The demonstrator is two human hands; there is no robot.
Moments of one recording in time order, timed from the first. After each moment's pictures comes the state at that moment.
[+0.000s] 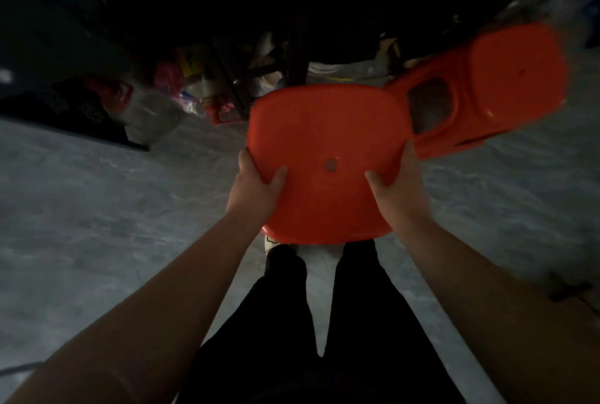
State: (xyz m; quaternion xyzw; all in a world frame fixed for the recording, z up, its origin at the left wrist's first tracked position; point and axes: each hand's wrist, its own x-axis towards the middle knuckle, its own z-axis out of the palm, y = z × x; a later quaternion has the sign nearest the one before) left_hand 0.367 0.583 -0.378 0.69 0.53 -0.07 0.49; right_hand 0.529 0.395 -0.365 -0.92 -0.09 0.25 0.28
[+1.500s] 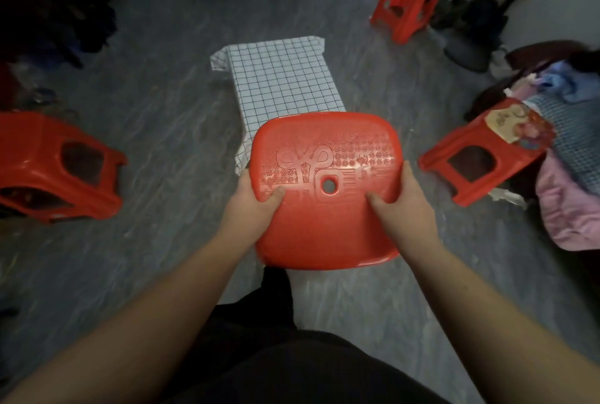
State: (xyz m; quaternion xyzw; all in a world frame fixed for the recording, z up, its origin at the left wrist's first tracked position) left_hand 0.117 -0.125 -0.167 0.84 -0.17 -0.27 0.44; right_hand -0.073 -0.306 -0.142 -0.79 0.52 -0.11 0.32
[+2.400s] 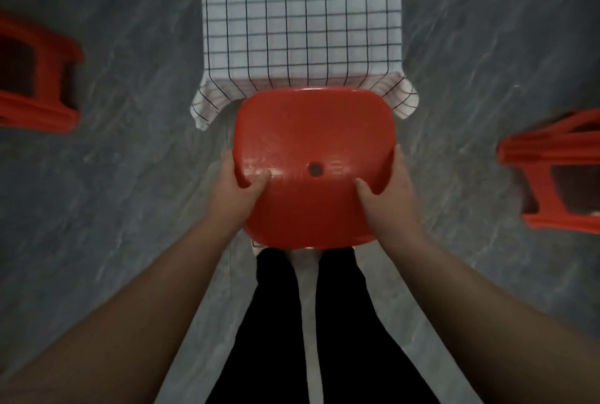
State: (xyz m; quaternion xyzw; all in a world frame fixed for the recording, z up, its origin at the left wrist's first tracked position) left_hand 0.231 -0.384 -0.467 0.87 0.03 -0.31 0.38; right_hand 0.090 -0.600 -0.454 -0.76 0.48 0.09 0.43
